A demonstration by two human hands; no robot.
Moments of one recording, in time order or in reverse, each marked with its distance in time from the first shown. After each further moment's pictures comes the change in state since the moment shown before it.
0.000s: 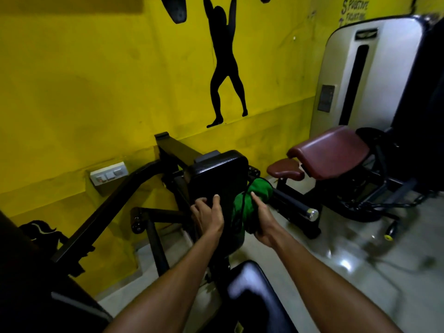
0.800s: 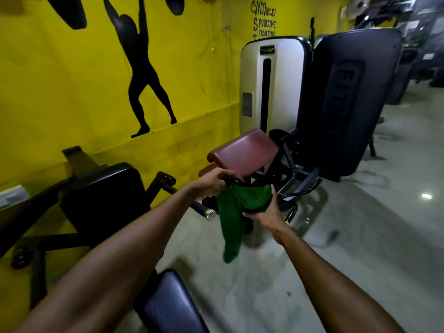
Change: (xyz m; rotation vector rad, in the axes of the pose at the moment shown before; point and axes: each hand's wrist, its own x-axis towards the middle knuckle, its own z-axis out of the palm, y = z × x) left_hand -0.162 0.187 0.226 0.276 -1.218 0.476; right_hand -0.133 -0.159 -0.303 -0.562 0.417 -0.404
